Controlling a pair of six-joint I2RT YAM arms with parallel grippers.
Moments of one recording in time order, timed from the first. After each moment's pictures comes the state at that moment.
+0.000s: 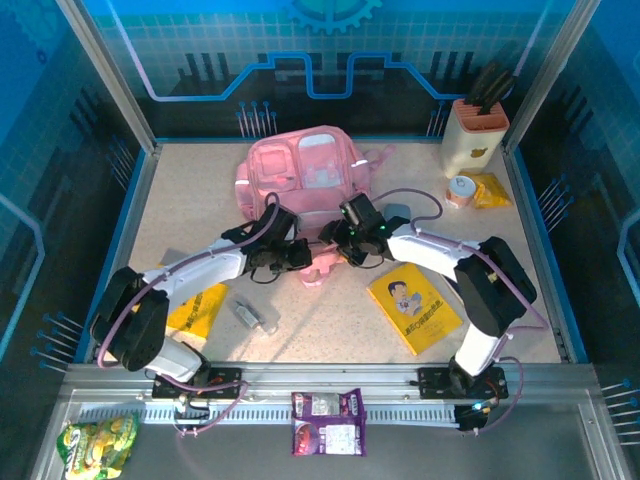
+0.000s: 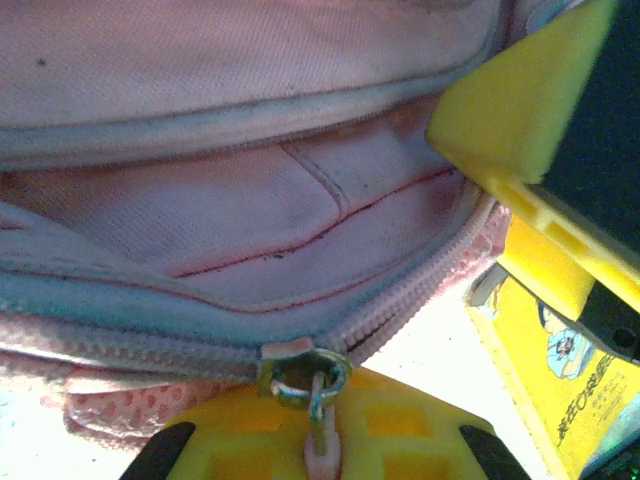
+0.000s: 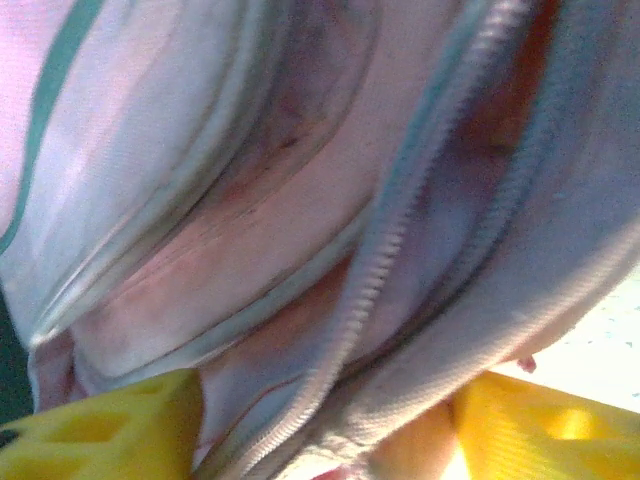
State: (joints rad) left arm -0.57 1.49 0.95 -0.44 0.24 -0.72; right arm 0.64 1.74 1.11 -0.32 -0.15 1.22
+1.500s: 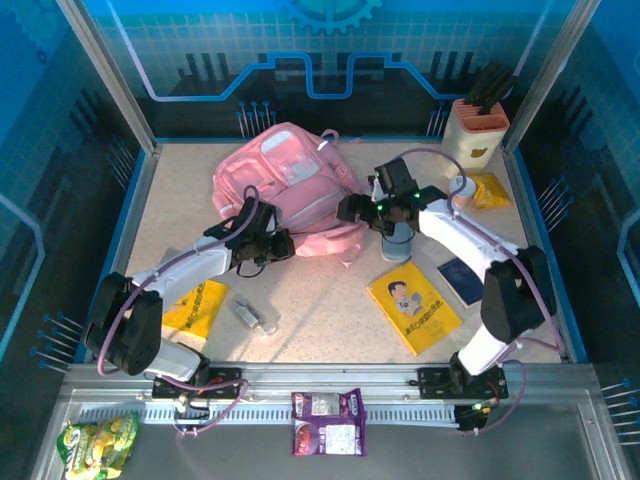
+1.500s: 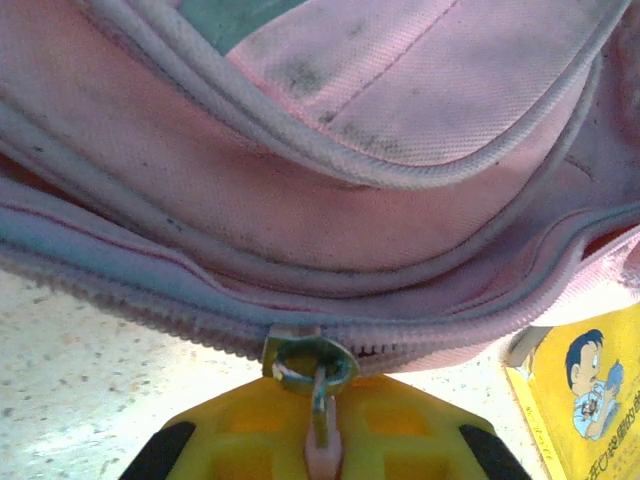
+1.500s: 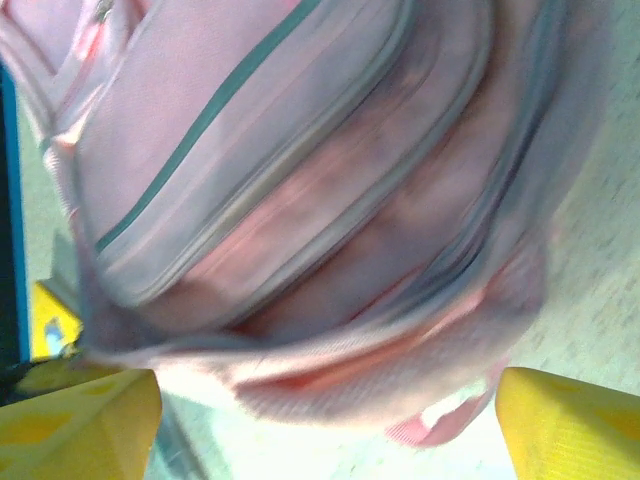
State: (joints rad) left arm -0.43 1.45 0.90 -0.41 0.23 -0.69; right arm 0.46 1.61 1.26 -0.58 -0.31 0.68
